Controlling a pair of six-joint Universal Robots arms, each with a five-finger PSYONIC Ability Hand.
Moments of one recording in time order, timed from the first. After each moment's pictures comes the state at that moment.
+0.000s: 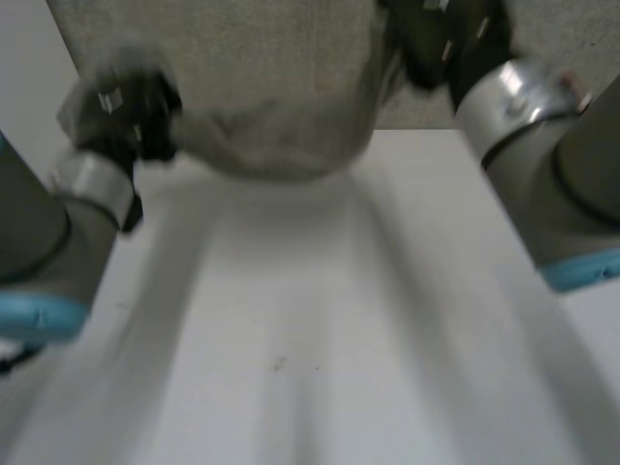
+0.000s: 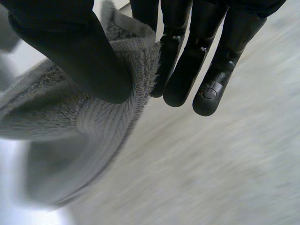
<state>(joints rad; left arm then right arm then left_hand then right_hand) 4.31 -1.78 -1.52 3.40 -1.66 3.07 2.11 -1.31 1.22 -0.23 1.45 2.60 1.18 1.21 1.21 1.22 1.03 0.97 1.18 1.19 1.20 0.98</state>
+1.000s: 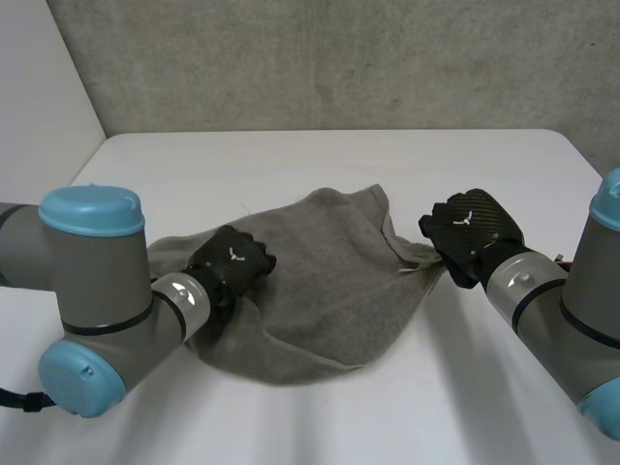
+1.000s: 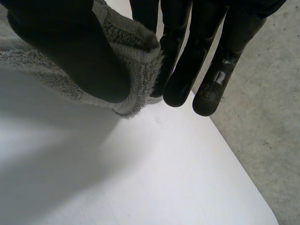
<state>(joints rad) 4.22 -2.06 -1.51 3.12 -1.41 3.83 1.98 -1.32 1.66 -0.07 1.47 2.49 0.47 0.47 0.47 0.47 0.30 0.97 1.18 1.19 1.20 0.98</state>
